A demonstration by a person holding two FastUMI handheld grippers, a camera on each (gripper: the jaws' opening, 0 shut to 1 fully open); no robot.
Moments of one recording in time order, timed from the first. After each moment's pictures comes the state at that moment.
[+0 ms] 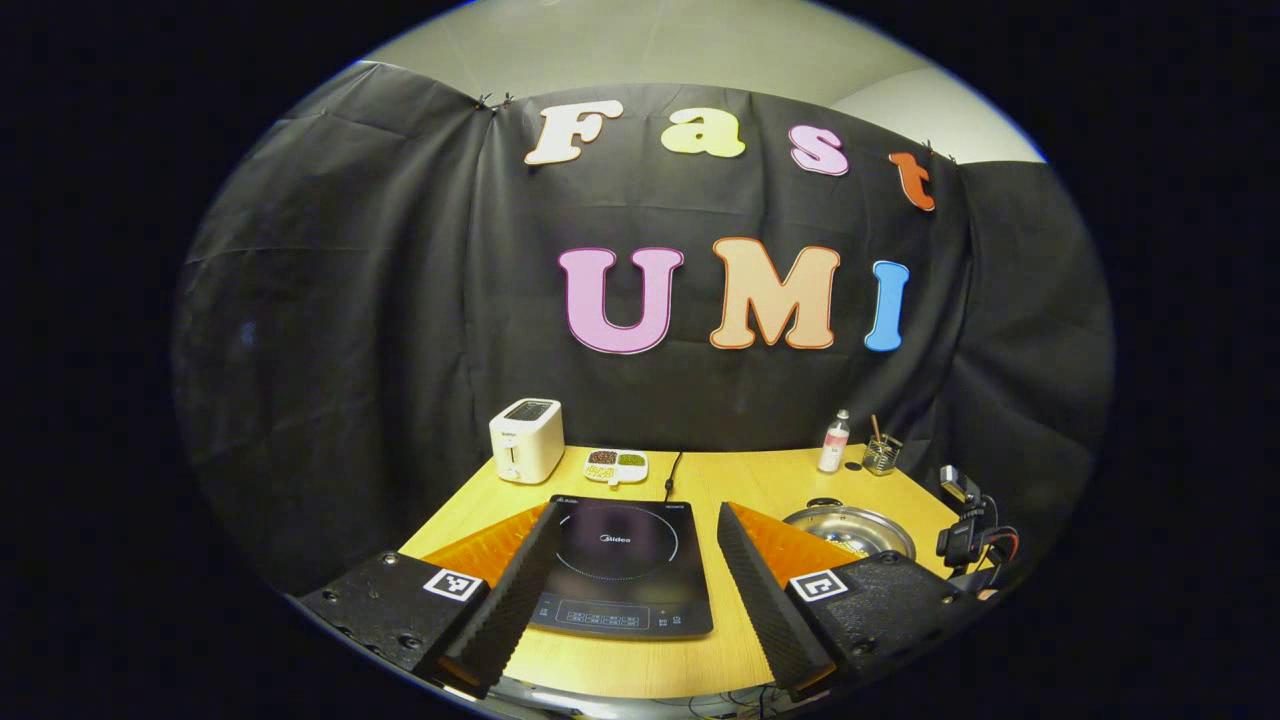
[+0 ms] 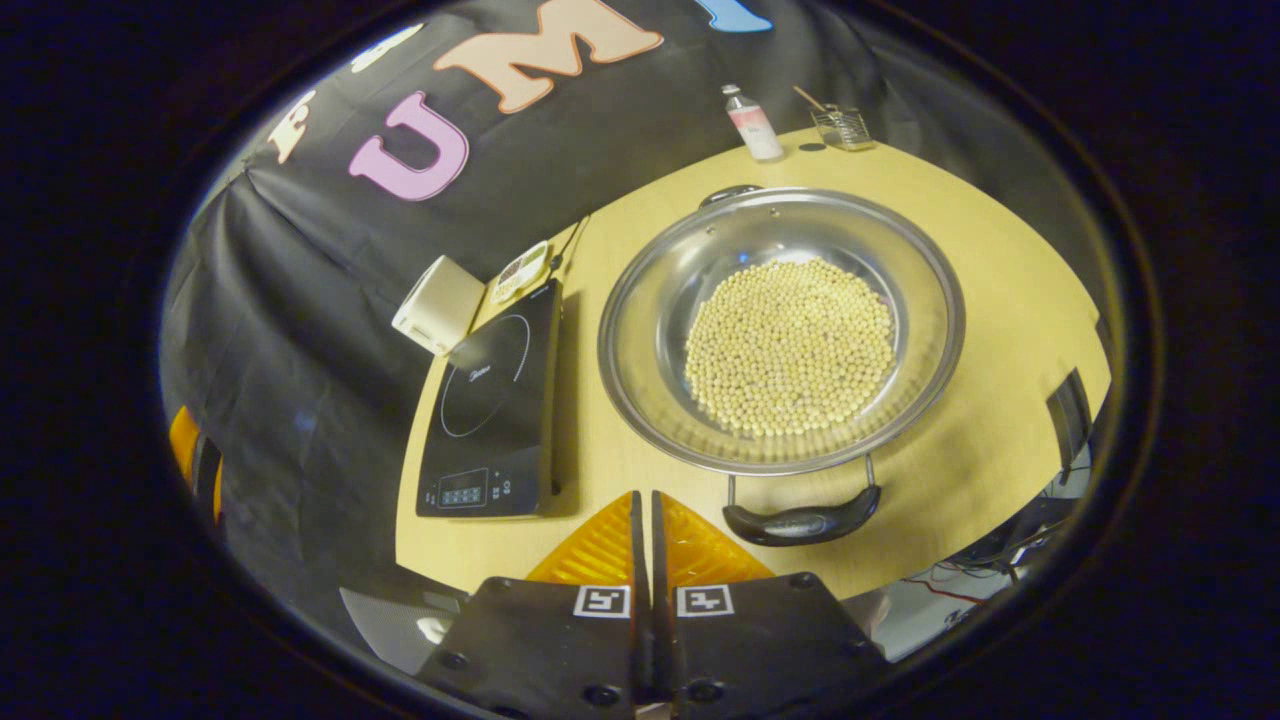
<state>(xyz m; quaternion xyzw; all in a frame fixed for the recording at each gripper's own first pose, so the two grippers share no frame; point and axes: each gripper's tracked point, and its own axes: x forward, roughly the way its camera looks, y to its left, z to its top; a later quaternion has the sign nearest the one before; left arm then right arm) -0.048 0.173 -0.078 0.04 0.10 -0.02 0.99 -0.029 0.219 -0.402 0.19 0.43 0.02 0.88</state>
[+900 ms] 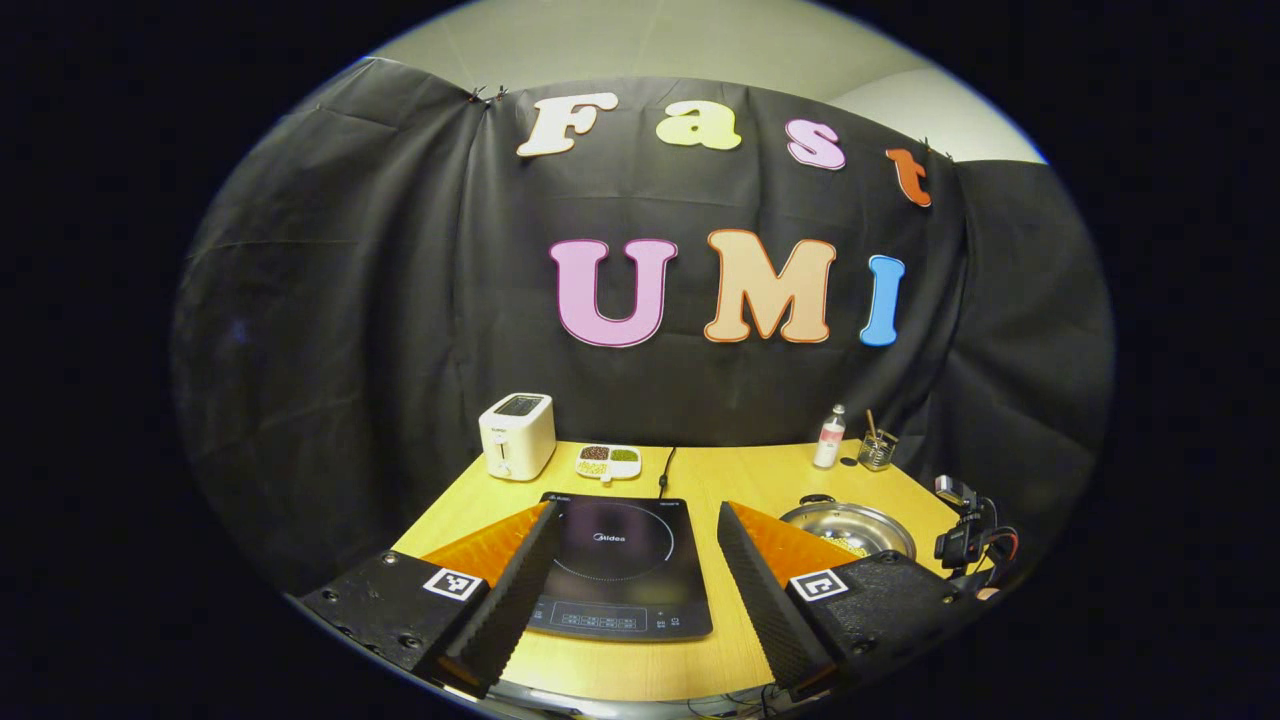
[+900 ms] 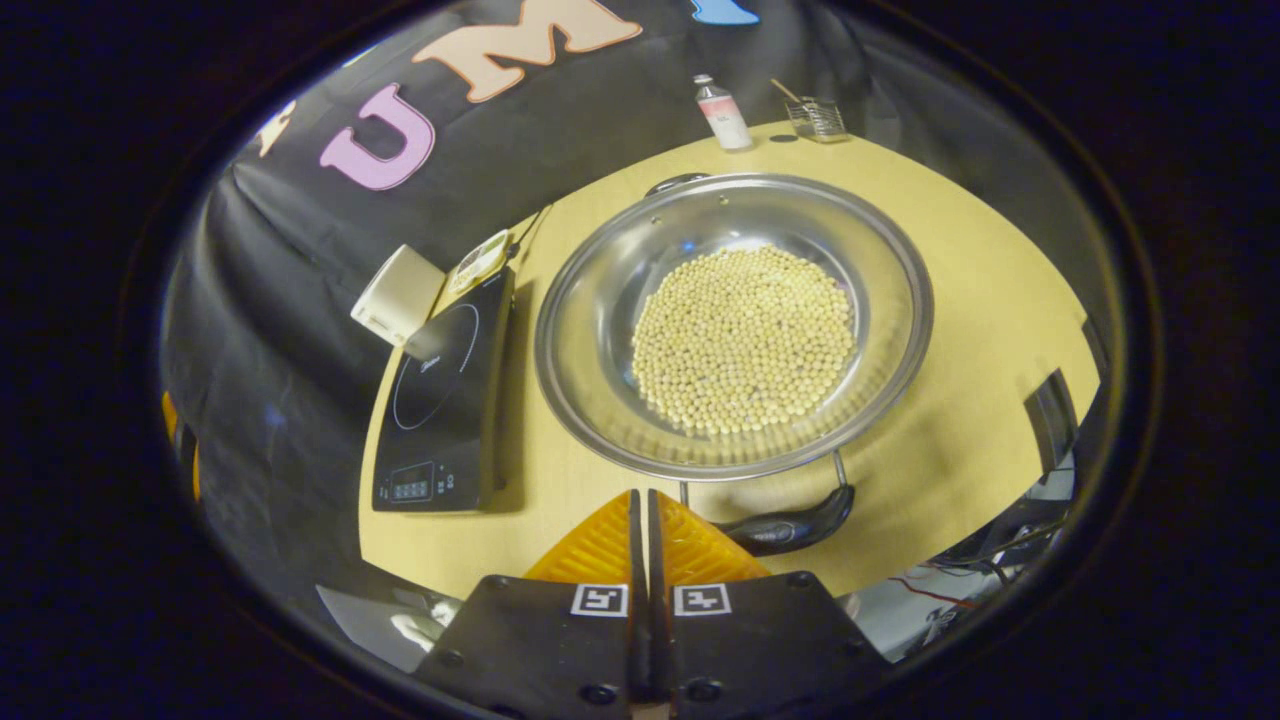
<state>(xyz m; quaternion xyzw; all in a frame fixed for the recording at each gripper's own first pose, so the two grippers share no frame) -0.037 0.169 -0.088 0.03 0.11 -0.04 0.99 -0.034 0.180 -0.420 0.17 0.44 -0.02 0.88</state>
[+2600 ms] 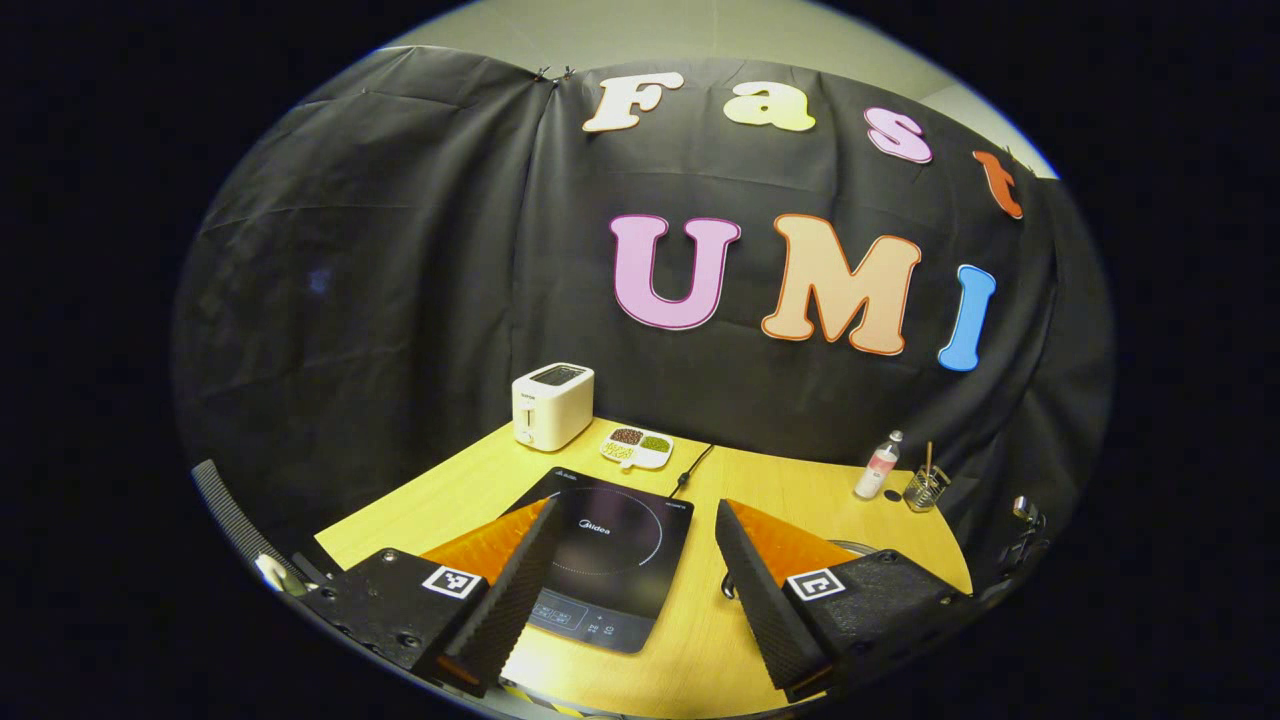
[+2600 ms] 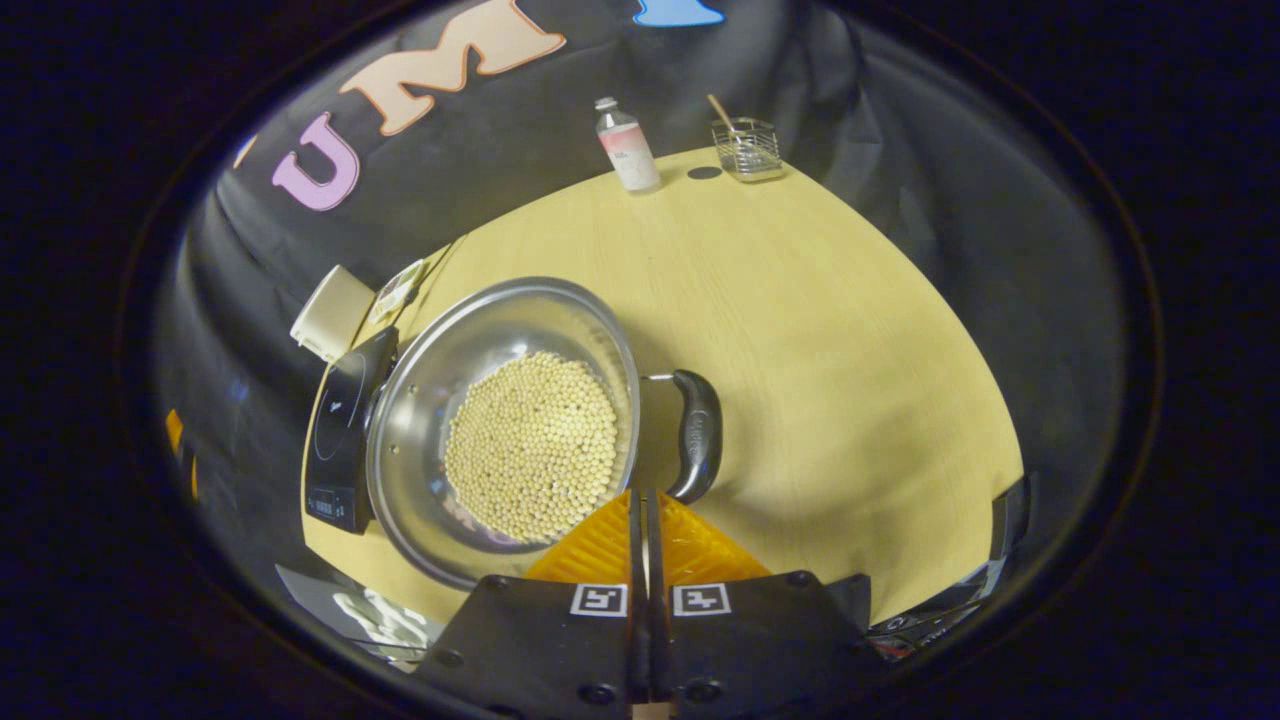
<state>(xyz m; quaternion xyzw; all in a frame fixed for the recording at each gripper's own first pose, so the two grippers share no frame) 0.009 0.112 -0.112 -0.02 0.13 0.11 0.99 0.044 -0.023 -0.390 0.11 0.46 -0.03 0.88</state>
